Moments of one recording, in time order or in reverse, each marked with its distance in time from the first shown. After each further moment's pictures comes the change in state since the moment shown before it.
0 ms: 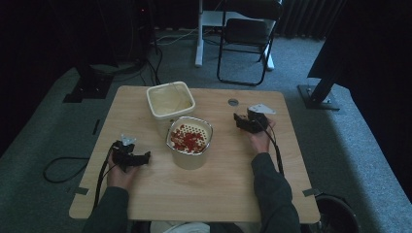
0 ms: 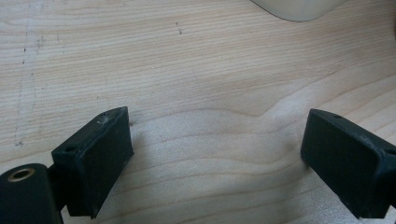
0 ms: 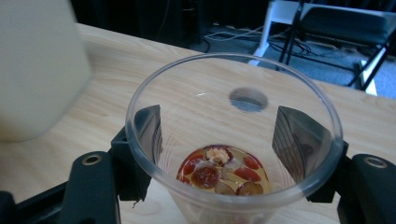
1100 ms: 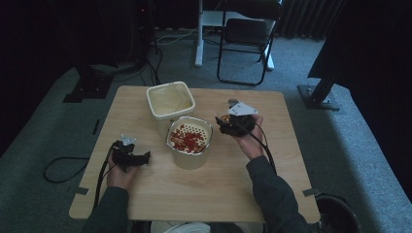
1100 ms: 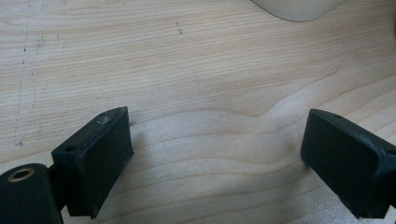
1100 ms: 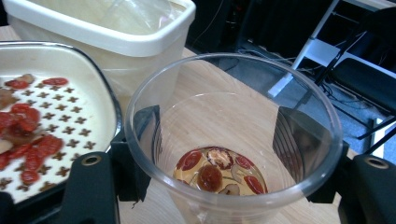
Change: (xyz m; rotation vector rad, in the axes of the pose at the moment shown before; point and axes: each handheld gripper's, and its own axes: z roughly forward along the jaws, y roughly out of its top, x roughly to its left) left arm 0.000 0.000 0.000 -0.001 0.000 0.000; right arm 0.082 0.053 -0.047 0.001 0.098 -0.274
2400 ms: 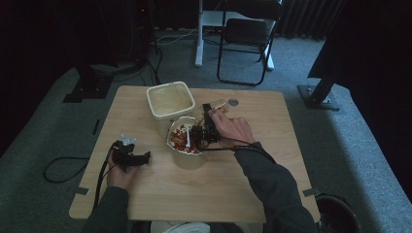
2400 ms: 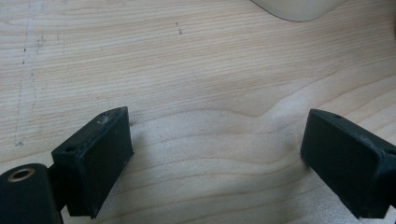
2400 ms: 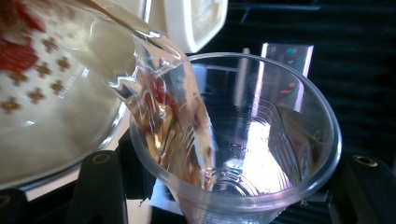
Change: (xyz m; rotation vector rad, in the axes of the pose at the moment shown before) left arm 0.000 0.000 0.000 0.002 -0.001 -0.001; right arm 0.105 0.042 0.017 0.259 -0.421 -1.257
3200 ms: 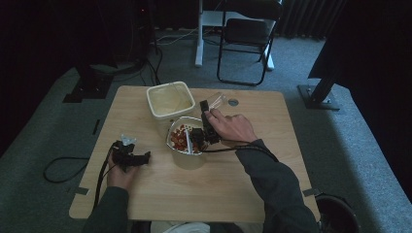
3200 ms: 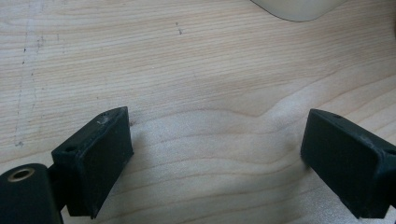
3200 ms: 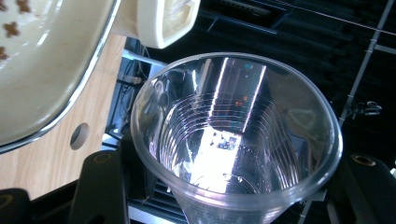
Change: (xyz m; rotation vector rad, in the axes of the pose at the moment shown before) left arm 0.000 0.000 0.000 0.000 0.001 0.001; right arm 0.000 -0.002 -0.005 -0.018 -0.158 -0.140
